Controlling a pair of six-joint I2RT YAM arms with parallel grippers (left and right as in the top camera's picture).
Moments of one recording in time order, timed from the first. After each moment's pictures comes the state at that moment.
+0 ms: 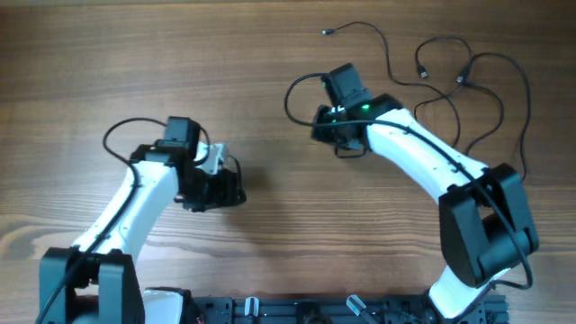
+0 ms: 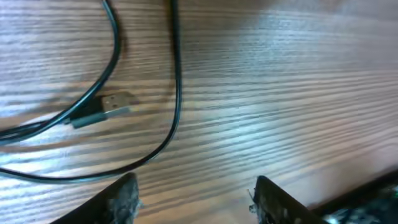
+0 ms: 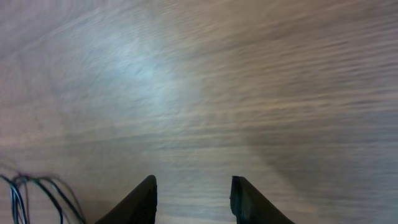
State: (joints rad) left arm -0.12 1.49 0.83 -0.87 0.41 -0.15; right arm 0.46 1.85 1.27 -0.59 -0.12 0.73
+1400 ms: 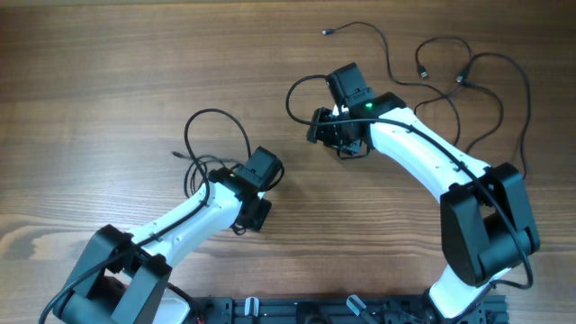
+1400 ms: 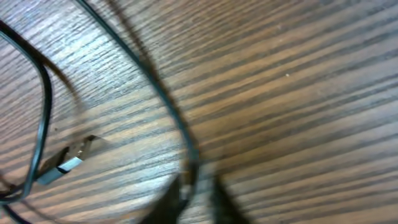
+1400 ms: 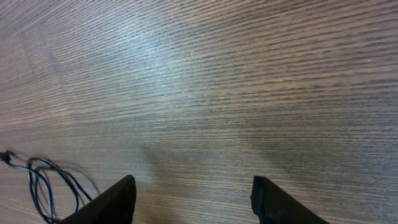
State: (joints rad) left arm -0.60 1.55 0.75 -0.70 -0.12 -0.14; right arm 0.45 1.85 1.27 -0.62 -0.21 0.71
